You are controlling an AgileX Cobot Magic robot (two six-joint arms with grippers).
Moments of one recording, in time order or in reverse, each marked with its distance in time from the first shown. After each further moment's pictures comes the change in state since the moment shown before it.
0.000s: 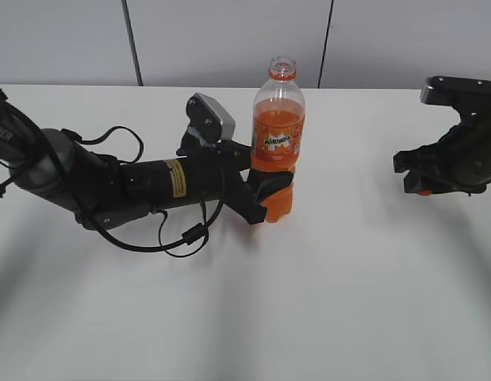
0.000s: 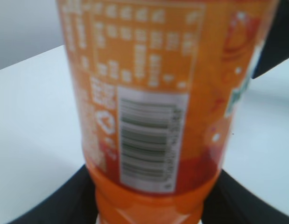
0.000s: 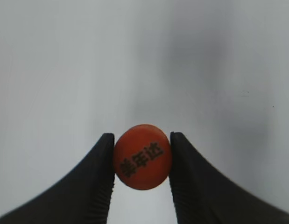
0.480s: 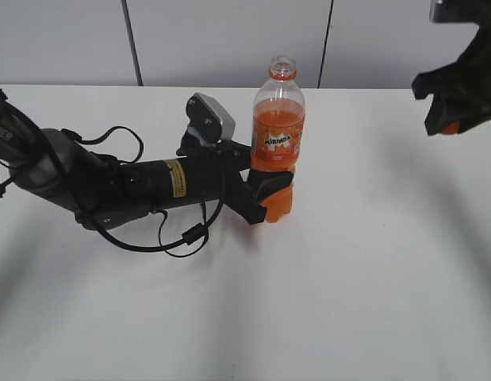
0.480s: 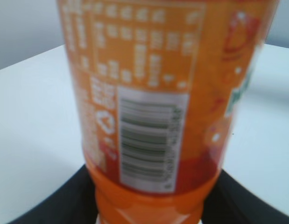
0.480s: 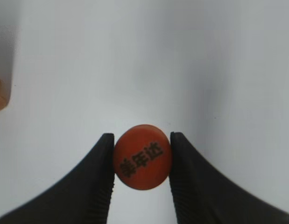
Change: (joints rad) left arm 0.000 0.000 0.000 0.000 0.000 0.000; right arm 0.000 0.001 -0.436 -0.109 0.553 0.000
